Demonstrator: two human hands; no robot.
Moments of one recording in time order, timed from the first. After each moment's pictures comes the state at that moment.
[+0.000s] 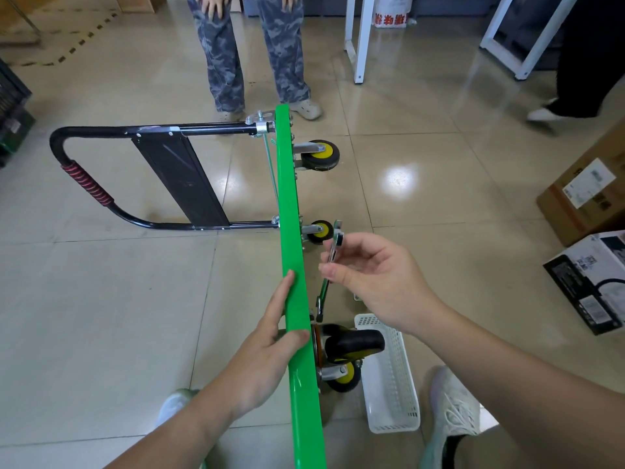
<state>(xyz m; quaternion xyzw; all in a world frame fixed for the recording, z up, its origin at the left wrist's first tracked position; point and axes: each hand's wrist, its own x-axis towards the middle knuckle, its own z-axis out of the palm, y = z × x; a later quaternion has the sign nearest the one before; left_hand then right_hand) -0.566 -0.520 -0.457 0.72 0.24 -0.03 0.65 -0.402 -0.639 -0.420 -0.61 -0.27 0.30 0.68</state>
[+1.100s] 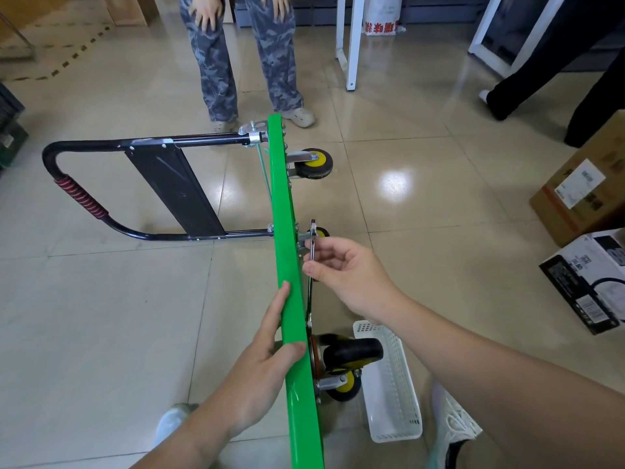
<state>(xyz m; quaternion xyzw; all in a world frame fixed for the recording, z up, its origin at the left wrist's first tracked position) -0.567 -0.522 -0.465 0.71 0.24 -0.03 0.66 -0.385 -0.608 -0.454 -0.63 -0.26 0.31 0.66</state>
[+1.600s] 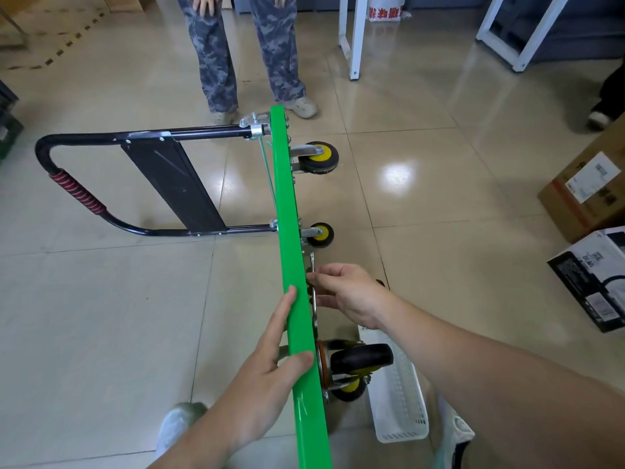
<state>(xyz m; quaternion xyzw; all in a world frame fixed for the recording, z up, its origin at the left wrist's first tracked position) -0.567 -0.515 -0.467 0.71 0.25 -0.03 0.66 -0.366 -0.585 -0.514 -0.58 -0.09 0.52 0.62</state>
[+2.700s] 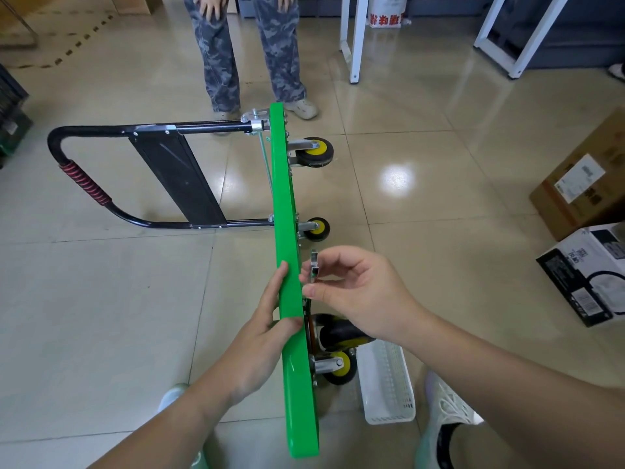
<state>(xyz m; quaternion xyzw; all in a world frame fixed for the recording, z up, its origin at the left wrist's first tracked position) -0.566 -0.525 -0.464 0.72 0.23 0.00 0.66 -0.427 -0.647 -0.429 -0.58 -0.30 0.33 0.68</state>
